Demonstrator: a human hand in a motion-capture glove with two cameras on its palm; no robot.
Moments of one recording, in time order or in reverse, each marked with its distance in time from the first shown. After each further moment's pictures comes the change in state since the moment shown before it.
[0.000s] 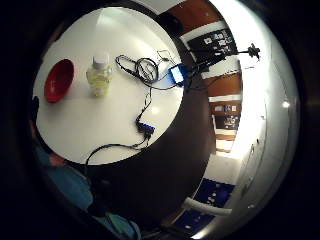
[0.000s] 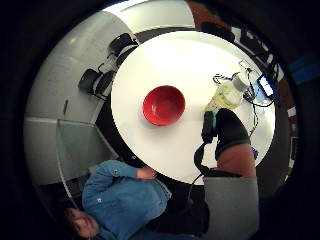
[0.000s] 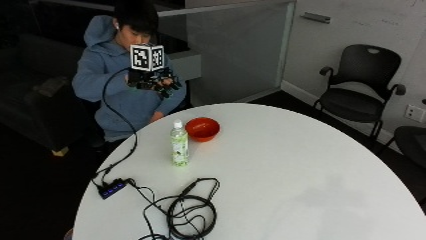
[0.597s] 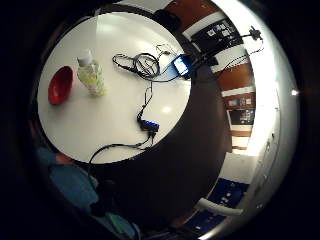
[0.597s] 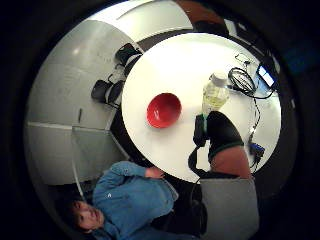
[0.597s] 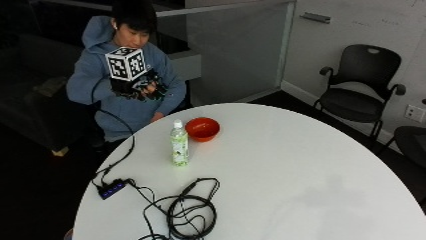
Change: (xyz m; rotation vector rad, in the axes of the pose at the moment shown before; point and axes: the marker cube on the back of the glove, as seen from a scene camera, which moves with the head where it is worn) arm 0.064 0.018 0.013 0.036 -0.216 0.050
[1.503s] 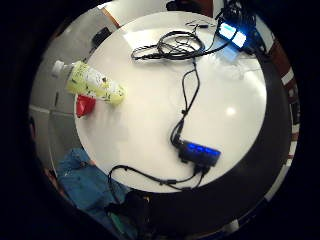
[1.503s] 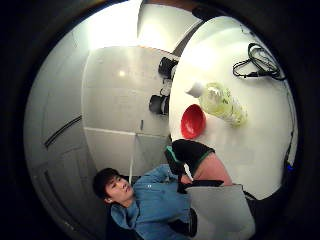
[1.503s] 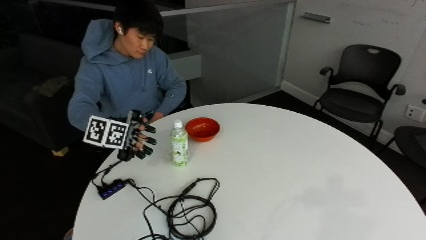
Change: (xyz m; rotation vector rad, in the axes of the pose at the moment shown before) arm 0.106 -0.032 0.125 0.089 -0.809 0.003
